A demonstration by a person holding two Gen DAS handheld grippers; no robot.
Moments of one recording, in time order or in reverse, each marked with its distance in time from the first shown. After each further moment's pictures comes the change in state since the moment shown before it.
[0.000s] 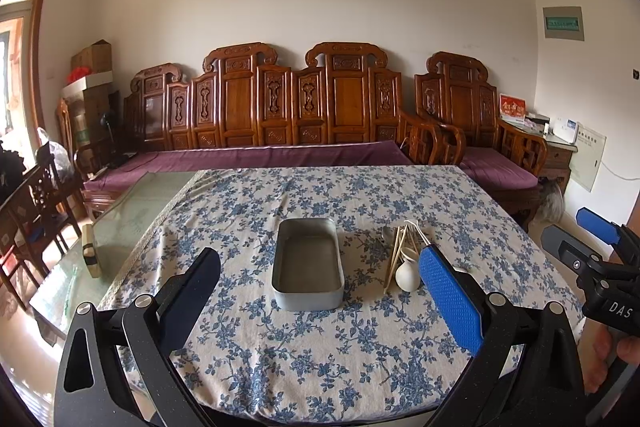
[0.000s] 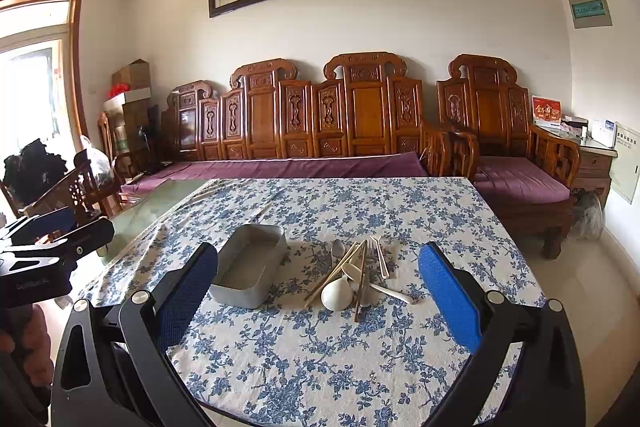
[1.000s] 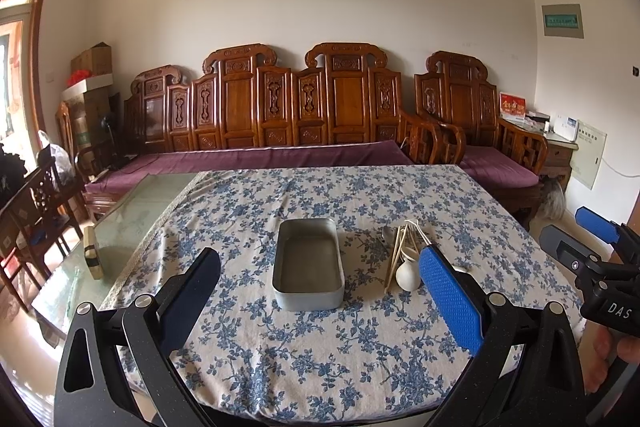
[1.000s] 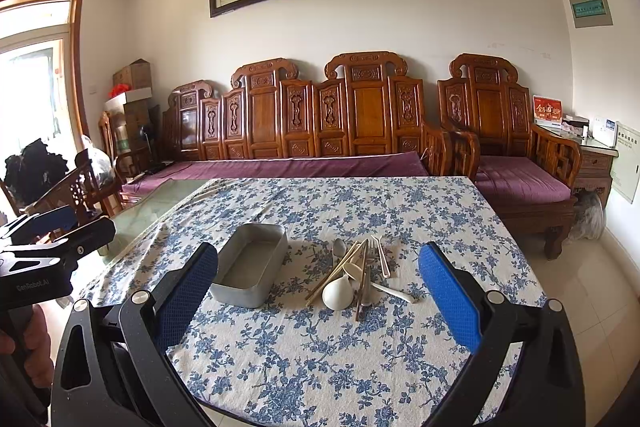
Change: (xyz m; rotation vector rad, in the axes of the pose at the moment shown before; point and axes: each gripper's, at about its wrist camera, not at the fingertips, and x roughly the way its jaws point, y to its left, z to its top) left arm -0.002 -0.002 -0.001 0.008 -0.004 0.003; right arm -0.001 0.000 0.000 0.001 -0.002 0.000
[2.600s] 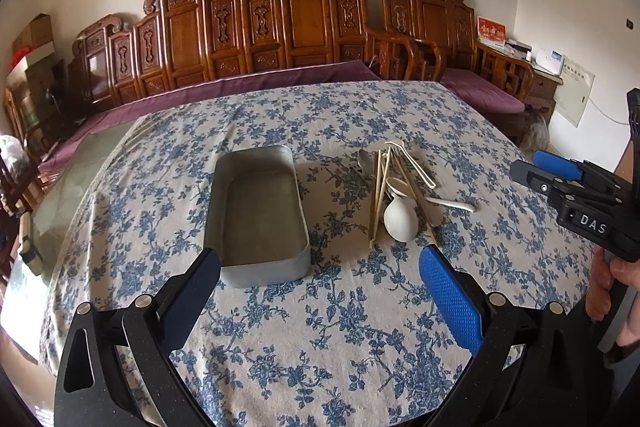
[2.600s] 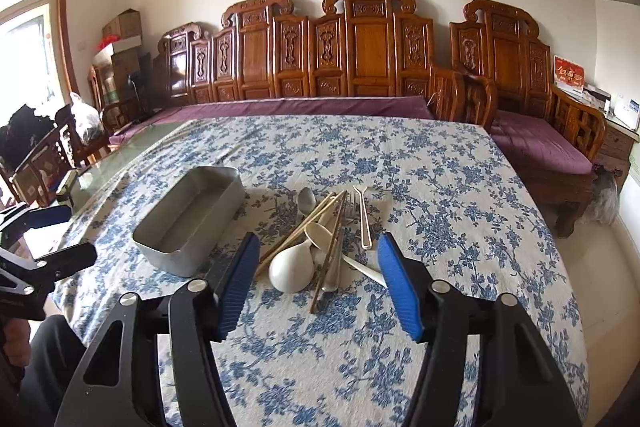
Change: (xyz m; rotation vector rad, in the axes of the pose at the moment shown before) left arm 0.148 -0.033 -0.038 0.096 0.272 -0.129; right arm 0.157 -0.075 -0.037 -0.028 0.222 0.030
